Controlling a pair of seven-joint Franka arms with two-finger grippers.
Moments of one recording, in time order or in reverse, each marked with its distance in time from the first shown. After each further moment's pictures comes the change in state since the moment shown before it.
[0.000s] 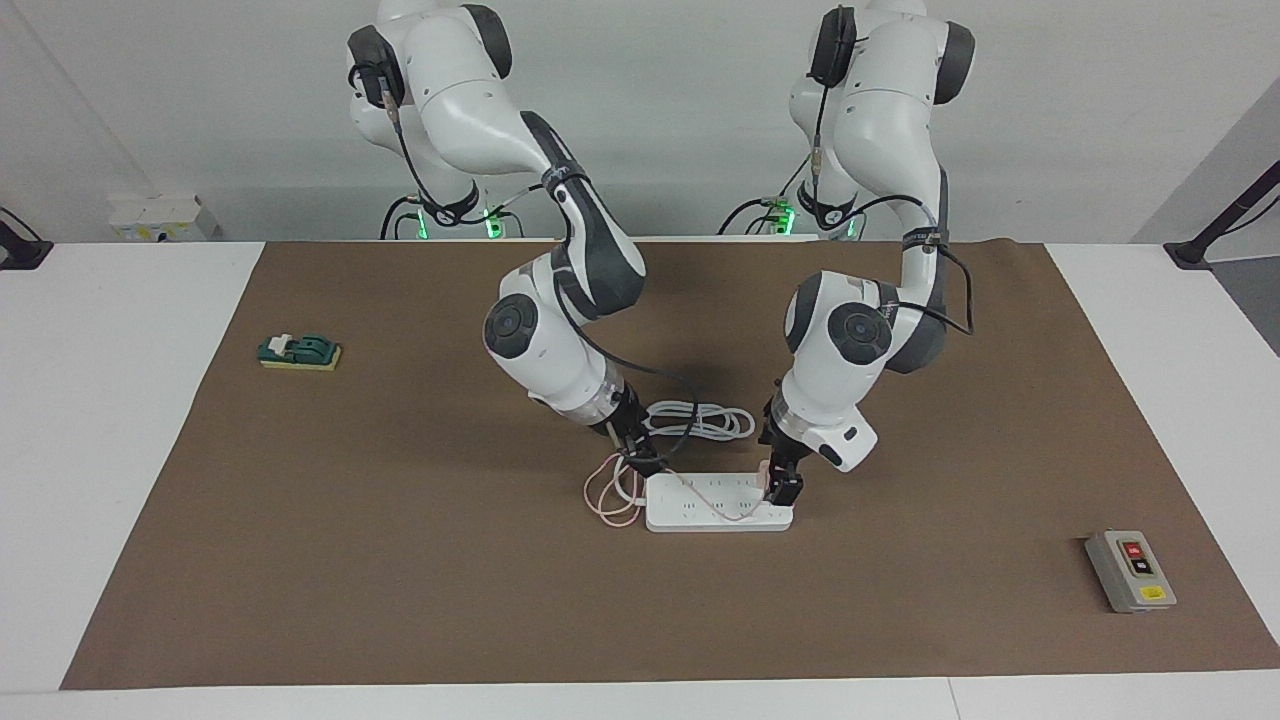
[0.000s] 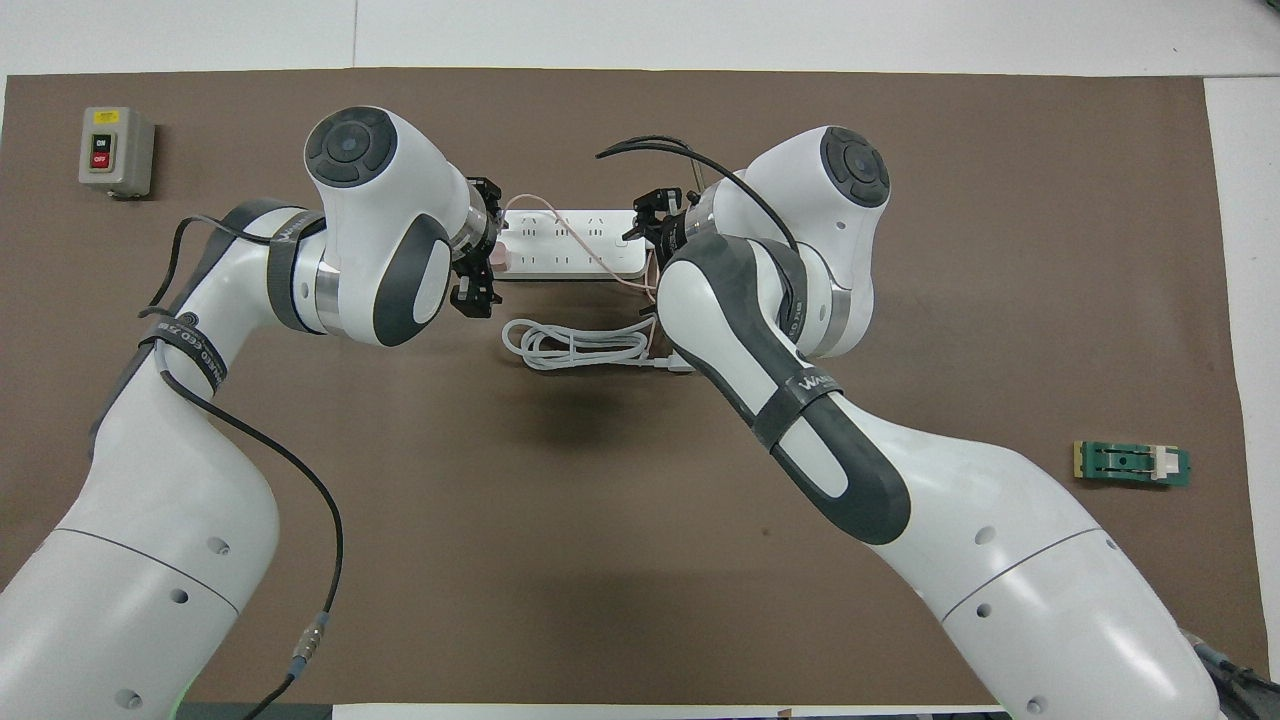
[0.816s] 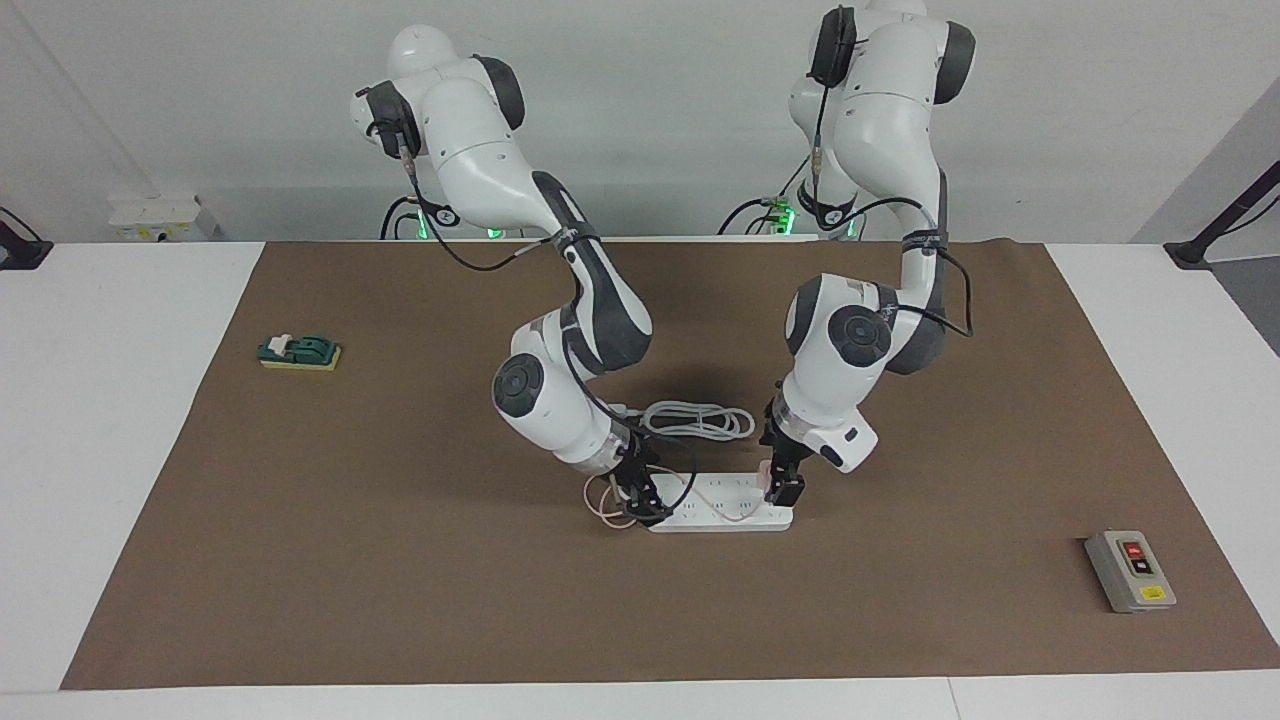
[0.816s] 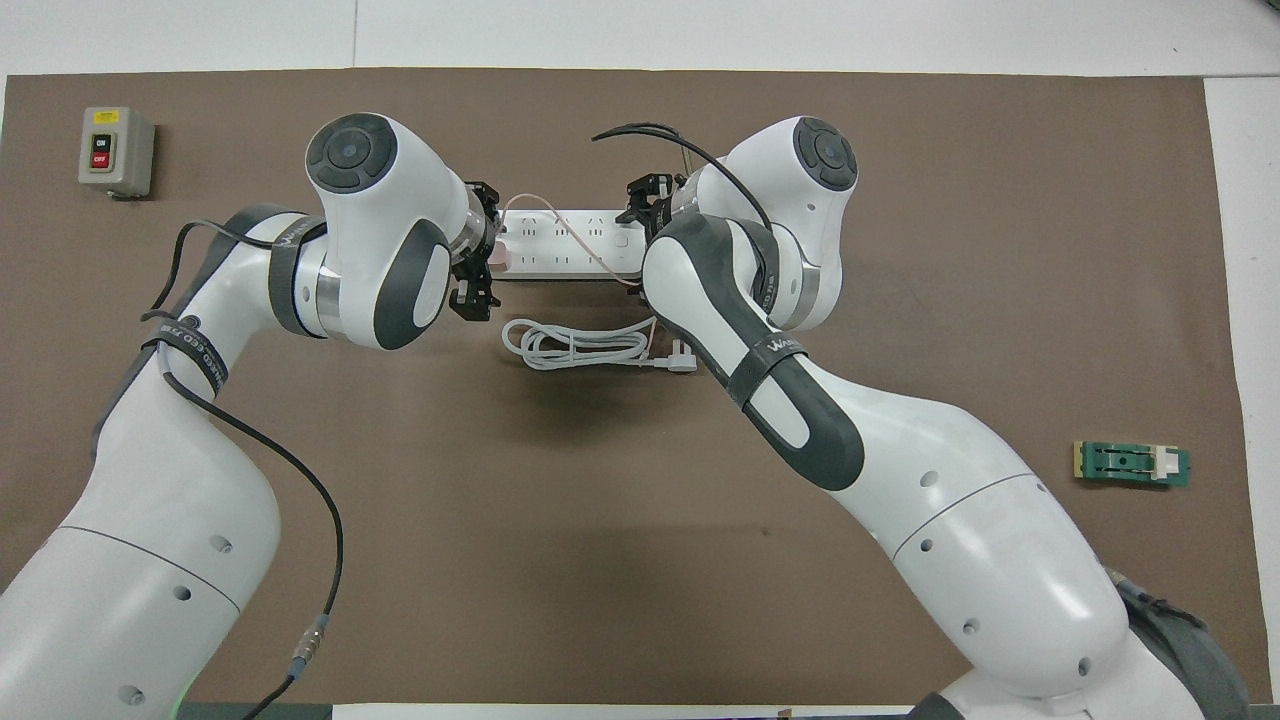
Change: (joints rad) left arm 0.000 0.000 0.003 -0.019 0.000 0.017 -0.001; right arm -0.007 0.185 0.000 0.207 0.003 0.005 0.047
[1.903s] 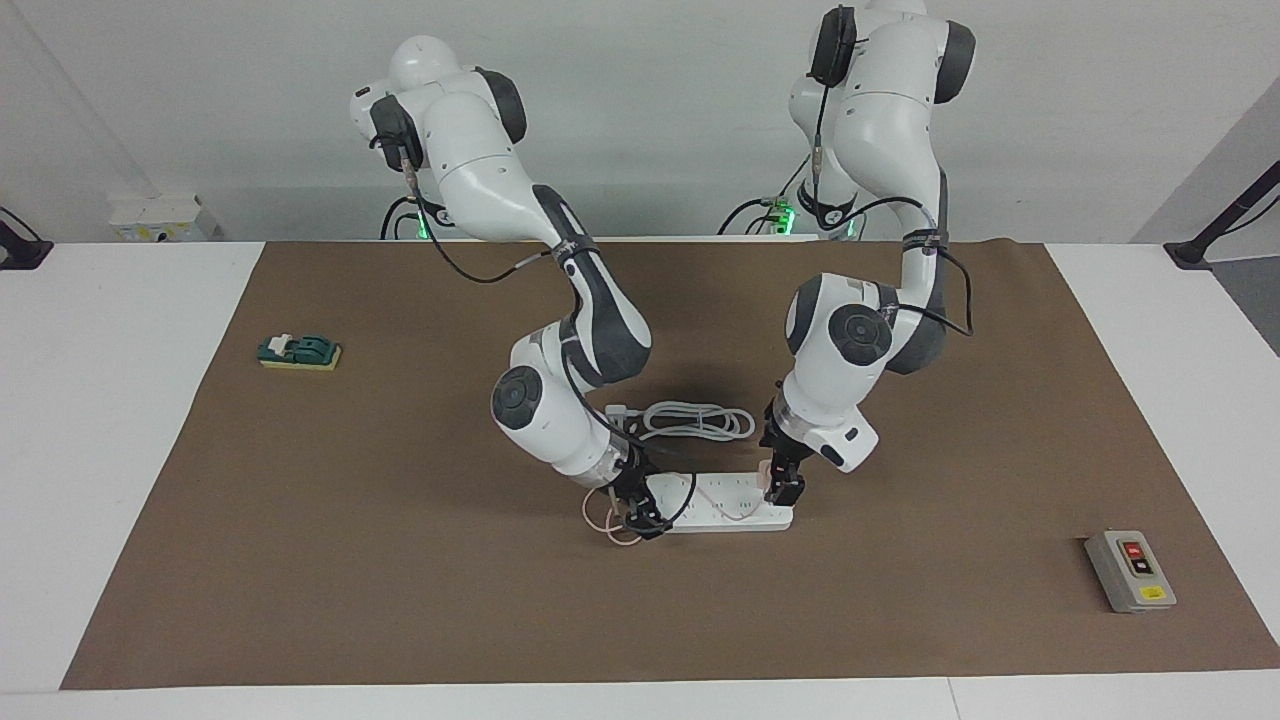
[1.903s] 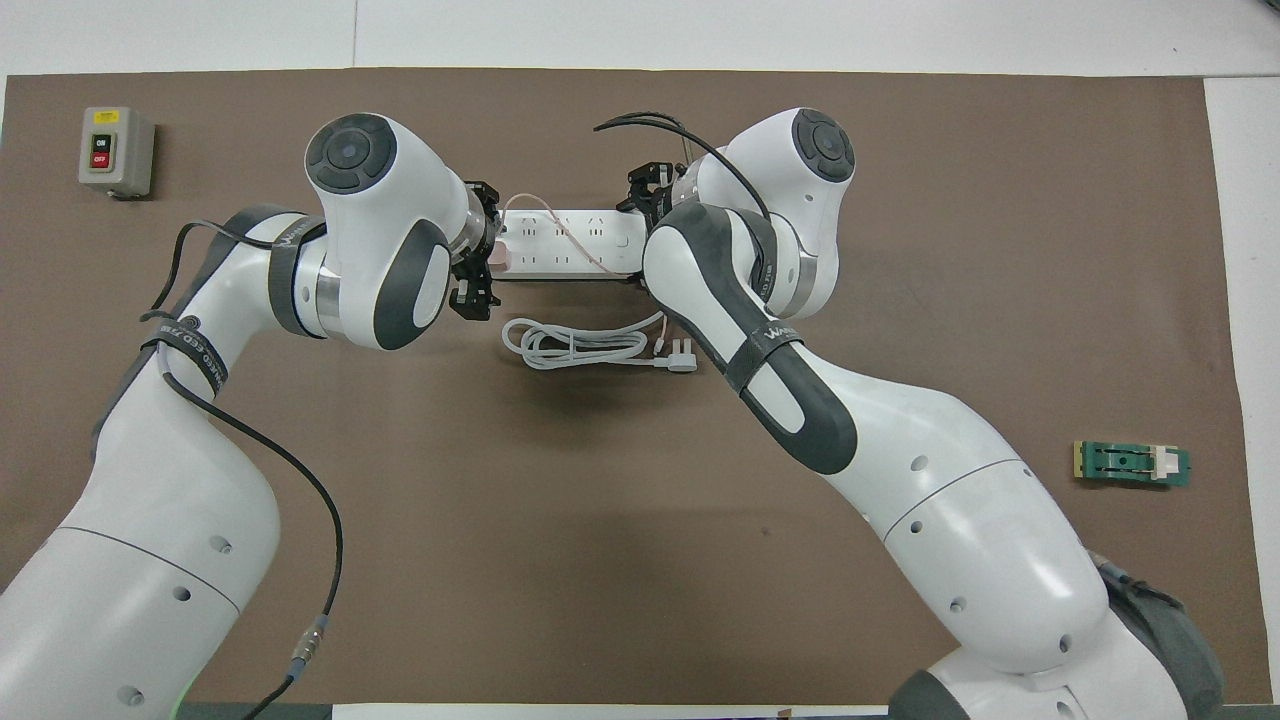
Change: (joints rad) left arm 0.000 -0.002 0.001 0.000 0.000 0.006 -0.001; right arm -0.006 0.043 -0.001 0.052 -0.005 0.002 -0.006
